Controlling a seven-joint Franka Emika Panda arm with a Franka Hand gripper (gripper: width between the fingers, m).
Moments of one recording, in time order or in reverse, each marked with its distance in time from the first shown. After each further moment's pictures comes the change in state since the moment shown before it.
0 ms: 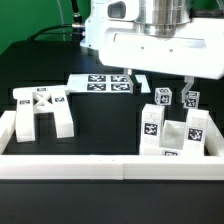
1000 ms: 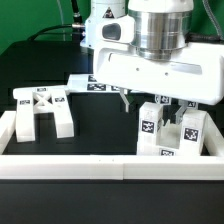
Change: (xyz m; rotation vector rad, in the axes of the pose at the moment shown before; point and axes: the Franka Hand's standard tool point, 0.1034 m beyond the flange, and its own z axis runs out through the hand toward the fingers) arm 0.023 0.000 0.027 -0.031 -0.028 0.007
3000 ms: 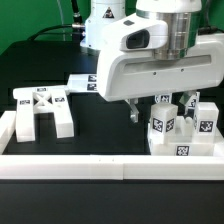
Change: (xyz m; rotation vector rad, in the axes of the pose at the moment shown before) arm -0.005 -0.007 0.000 -0.006 -0.001 -0.853
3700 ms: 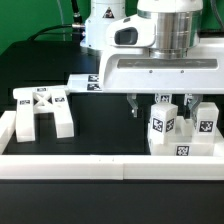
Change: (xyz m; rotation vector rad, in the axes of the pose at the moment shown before) arm 0.002 -0.006 0.000 0.021 0.004 0.394
